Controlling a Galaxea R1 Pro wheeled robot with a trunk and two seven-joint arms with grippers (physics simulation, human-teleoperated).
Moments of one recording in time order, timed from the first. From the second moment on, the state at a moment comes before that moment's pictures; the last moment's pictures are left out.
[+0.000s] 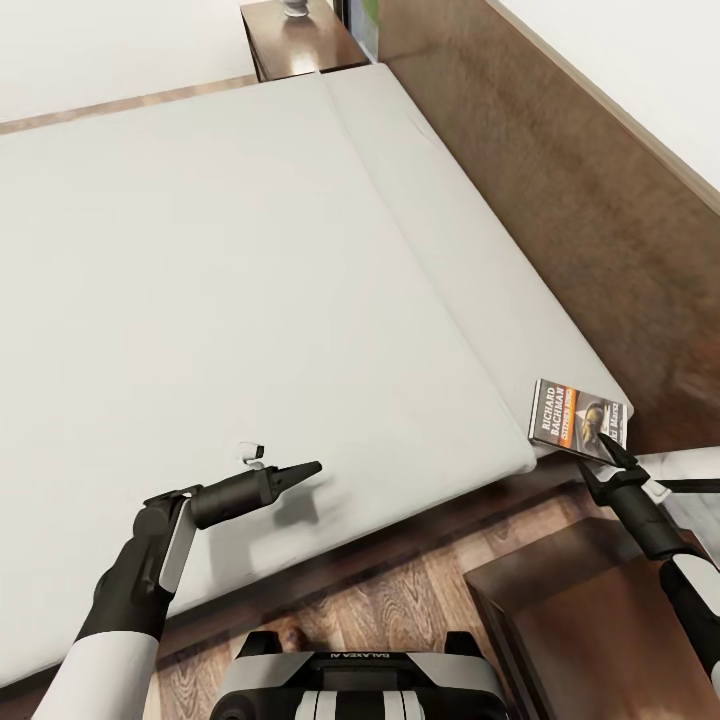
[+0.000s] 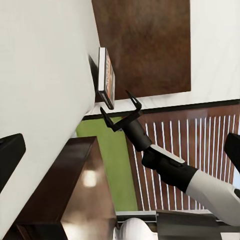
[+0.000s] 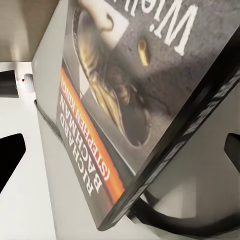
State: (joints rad) left arm -0.58 -0.02 0.19 -1.19 0.21 0.77 -1.31; right arm -0.58 -0.39 -0.28 -0.67 -1.46 0.49 0.69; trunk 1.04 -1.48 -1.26
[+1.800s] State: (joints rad) left arm -0.58 -0.02 0.19 -1.19 0.22 0.78 -1.31; right arm -0.58 -0.39 -0.28 -0.67 -1.47 0.49 0.69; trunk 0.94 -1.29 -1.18
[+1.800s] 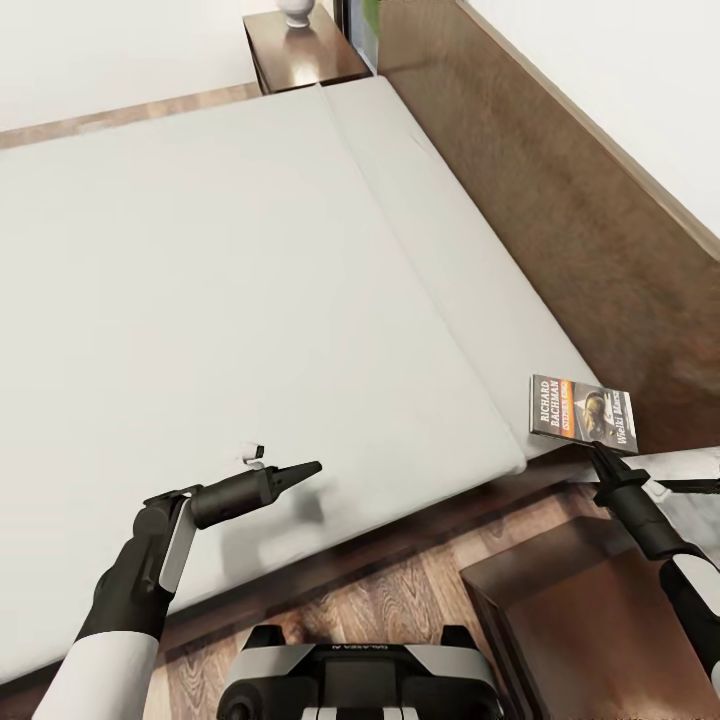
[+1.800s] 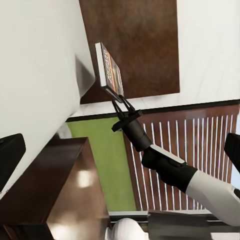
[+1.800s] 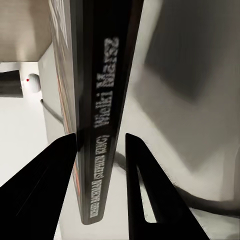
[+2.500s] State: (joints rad) left arm -0.58 -0.02 0.19 -1.19 0.22 0.78 -1.31; right arm -0.58 -0.39 -0.28 -0.67 -1.47 0.49 0.69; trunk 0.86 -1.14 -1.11
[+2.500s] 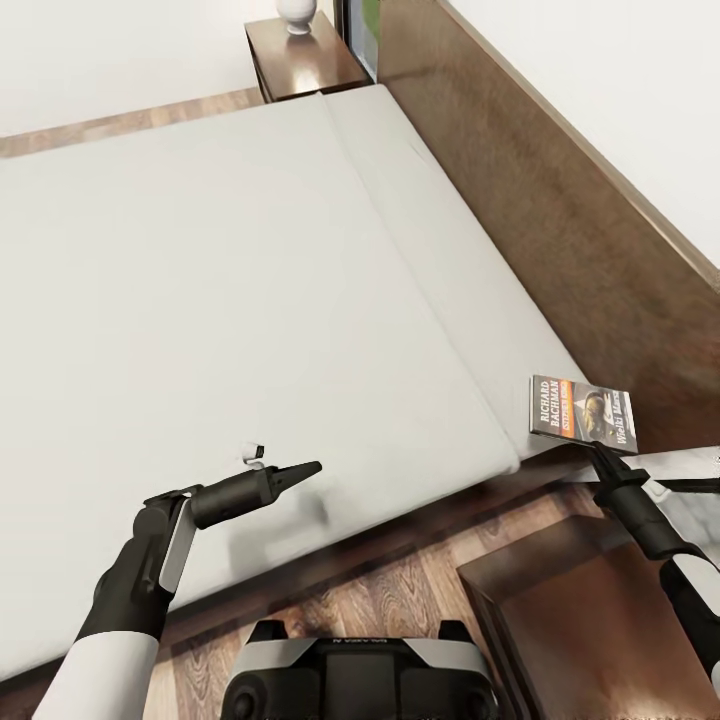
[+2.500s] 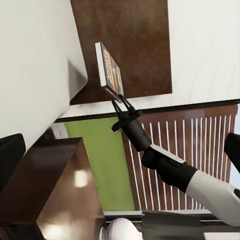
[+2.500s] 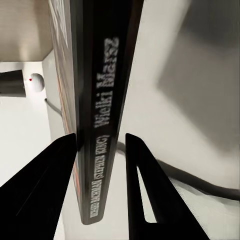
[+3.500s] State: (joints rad) left arm -0.58 -0.02 0.18 -1.19 0.21 0.77 -1.30; right arm -0.58 -0.38 -0.10 -0.88 -1.15 0.67 0.69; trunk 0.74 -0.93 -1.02
